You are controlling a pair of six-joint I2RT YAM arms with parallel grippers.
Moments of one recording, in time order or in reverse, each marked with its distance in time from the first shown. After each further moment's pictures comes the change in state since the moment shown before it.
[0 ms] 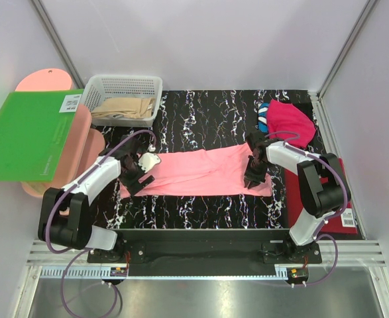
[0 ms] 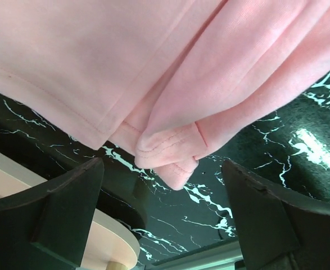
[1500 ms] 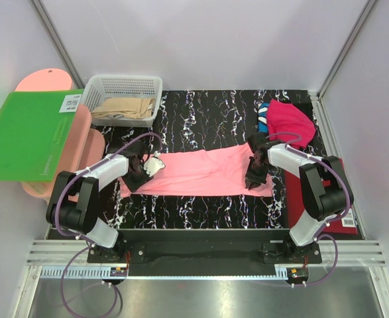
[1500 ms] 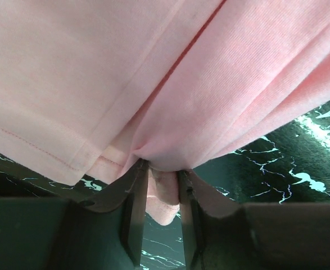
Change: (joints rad) left arm -0.025 0.137 -0.026 0.076 -0.008 -0.005; right arm 0.000 -0.033 -0.037 0.024 0.010 0.000
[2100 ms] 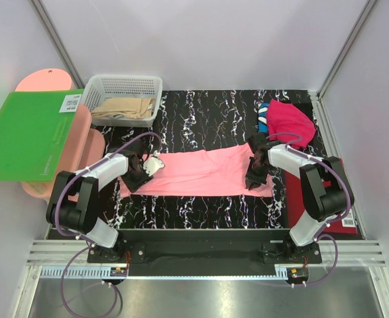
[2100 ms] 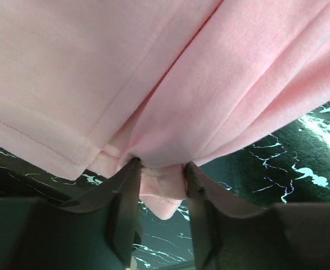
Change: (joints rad) left arm 0.005 0.000 0.014 -0.023 -0.008 0.005; right arm 0.000 -0.008 -0.010 0.005 0.000 0.000
